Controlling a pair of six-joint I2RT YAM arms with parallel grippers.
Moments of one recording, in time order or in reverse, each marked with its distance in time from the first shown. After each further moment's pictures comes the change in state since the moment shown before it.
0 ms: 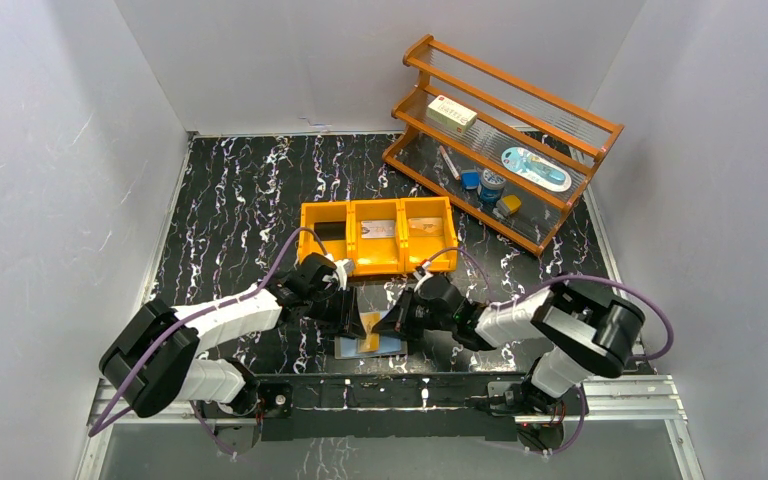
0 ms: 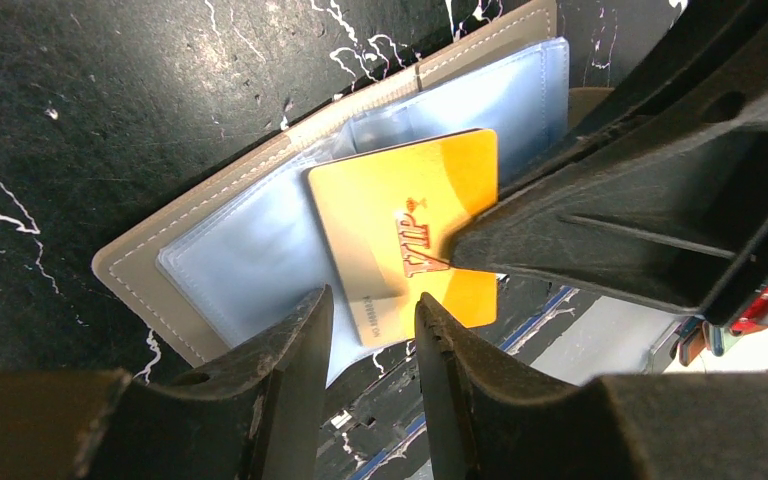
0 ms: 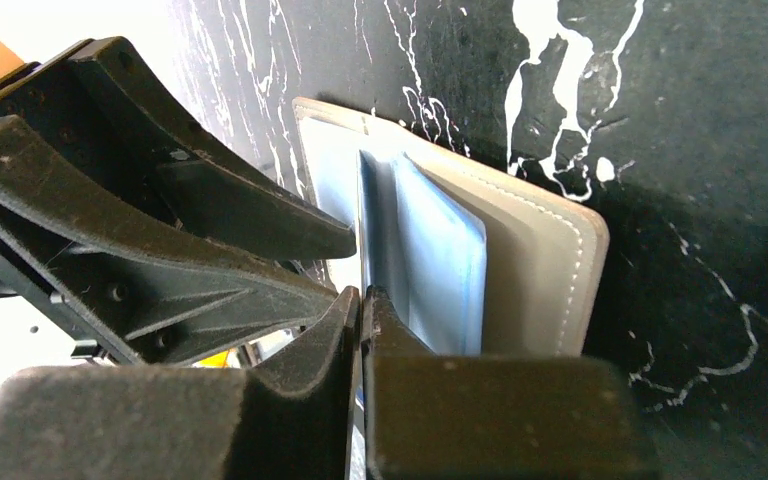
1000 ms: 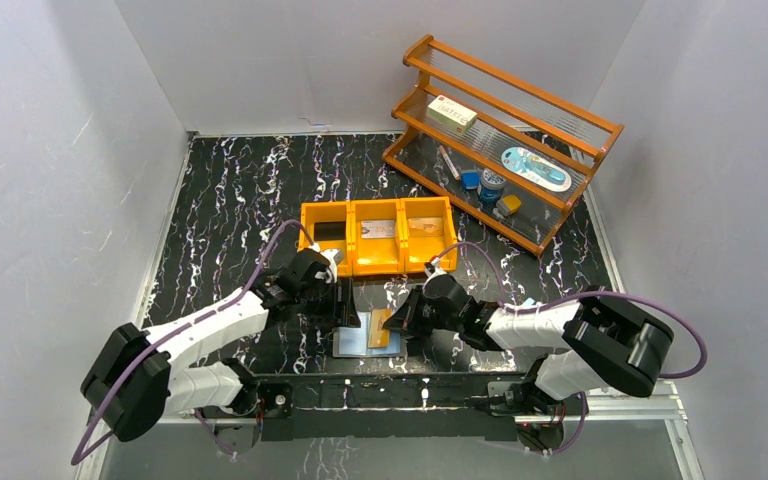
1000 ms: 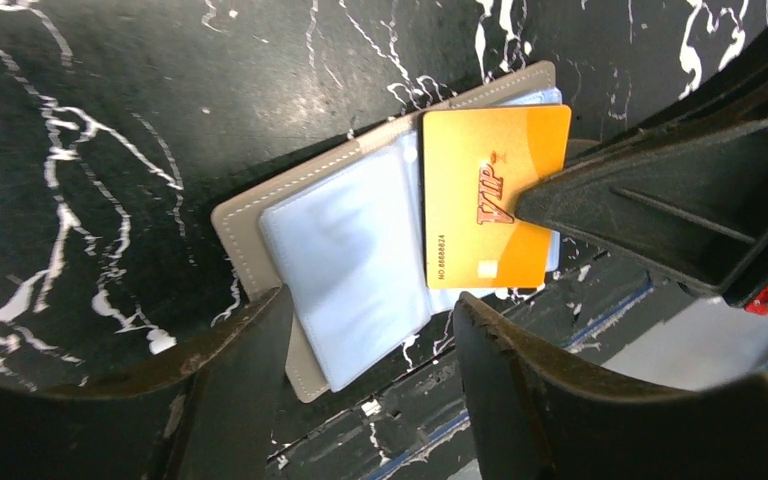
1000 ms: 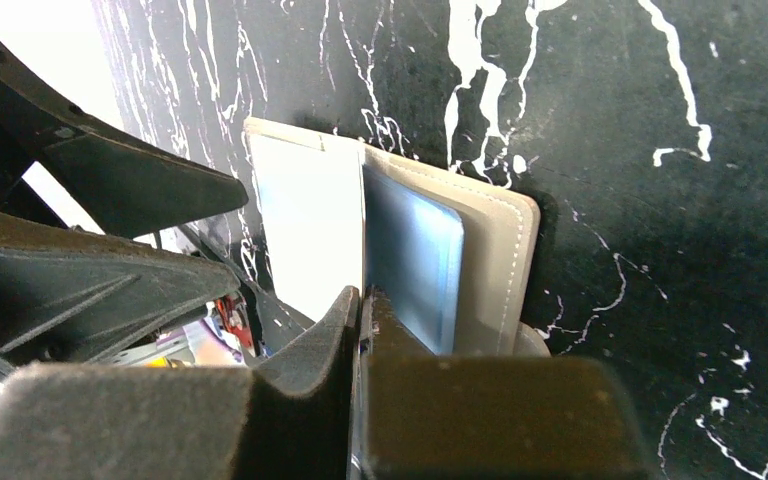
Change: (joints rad) left arm 0.000 -0.135 0.050 -0.154 -0.156 0.014; right arm 0.001 -0.170 -0.003 -0.230 0.126 -0.097
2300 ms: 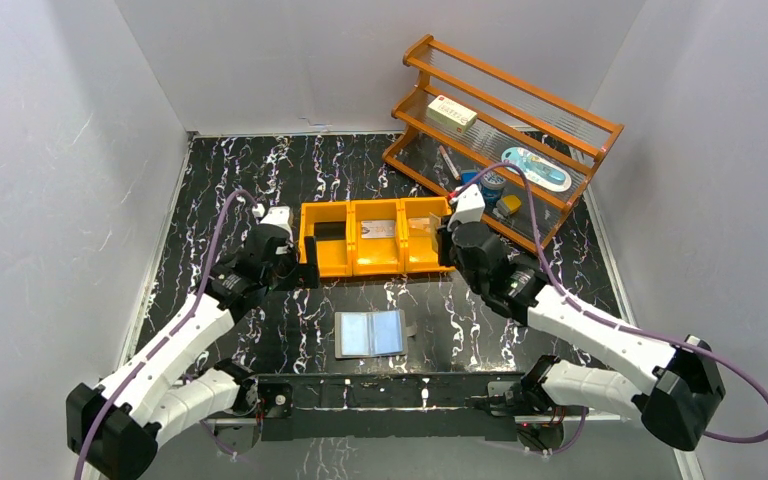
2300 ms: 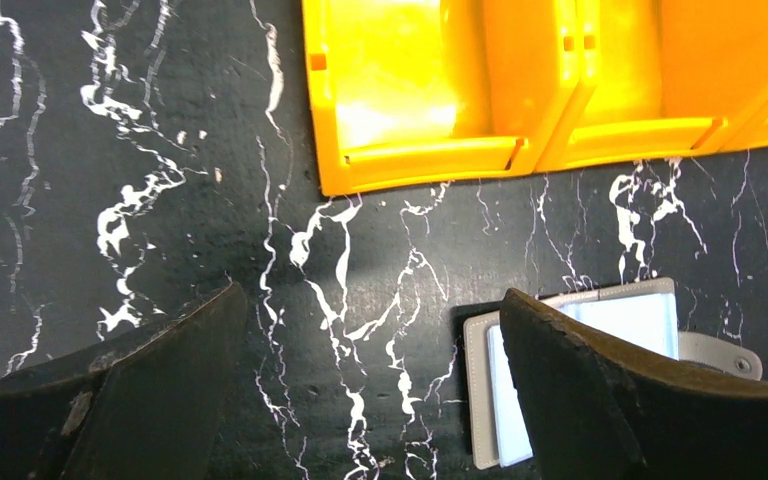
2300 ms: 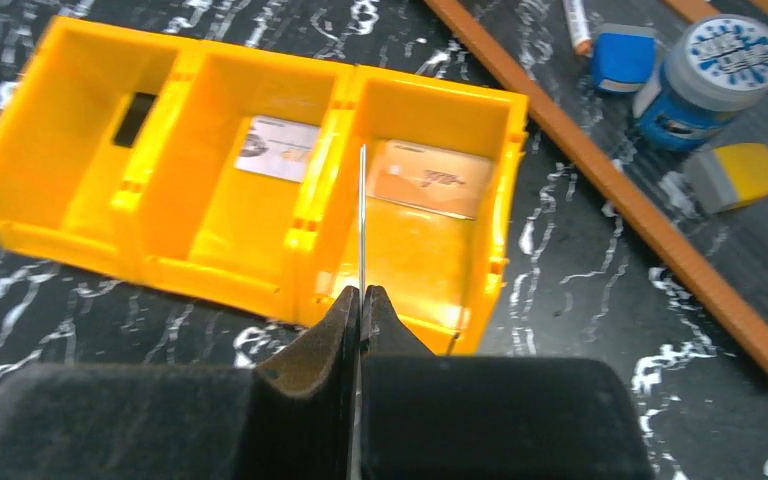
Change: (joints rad) left arm 0.196 -0.208 0.188 -0.244 -0.441 0.214; right arm -0.115 -0.348 0.369 -0.486 0.572 -0.895
